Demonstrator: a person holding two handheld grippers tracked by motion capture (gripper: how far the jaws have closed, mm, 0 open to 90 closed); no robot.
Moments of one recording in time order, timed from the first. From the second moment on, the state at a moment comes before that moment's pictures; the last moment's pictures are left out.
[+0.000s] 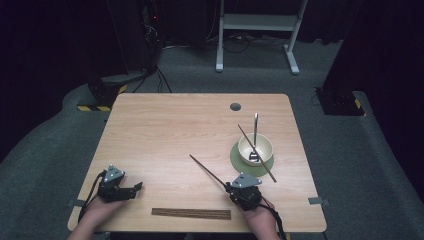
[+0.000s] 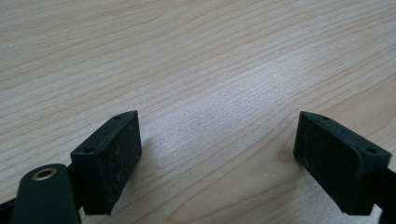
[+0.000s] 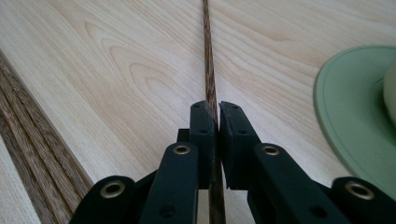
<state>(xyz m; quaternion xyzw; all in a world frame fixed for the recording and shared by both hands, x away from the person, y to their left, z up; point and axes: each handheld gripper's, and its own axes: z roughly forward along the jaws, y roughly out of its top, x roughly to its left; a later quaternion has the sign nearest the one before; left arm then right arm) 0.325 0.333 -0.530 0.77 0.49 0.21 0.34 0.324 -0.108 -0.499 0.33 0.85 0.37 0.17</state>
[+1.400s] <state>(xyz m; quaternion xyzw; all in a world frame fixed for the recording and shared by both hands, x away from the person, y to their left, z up) 0.325 0.333 -0.530 0.77 0.49 0.21 0.34 0.321 -0.136 -0.466 0.35 0.80 0.42 0.23</state>
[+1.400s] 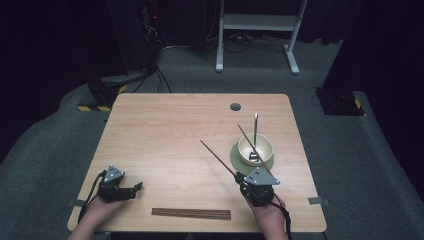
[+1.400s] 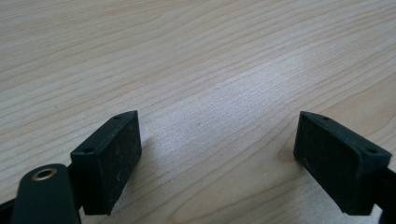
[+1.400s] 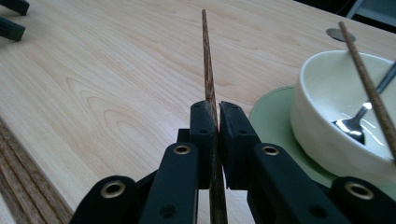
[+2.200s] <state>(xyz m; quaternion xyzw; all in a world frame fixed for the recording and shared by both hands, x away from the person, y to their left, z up) 0.325 0.333 -0.530 0.77 0.49 0.21 0.34 0.330 -0.179 -0.456 0.40 0.76 0.43 0.26</state>
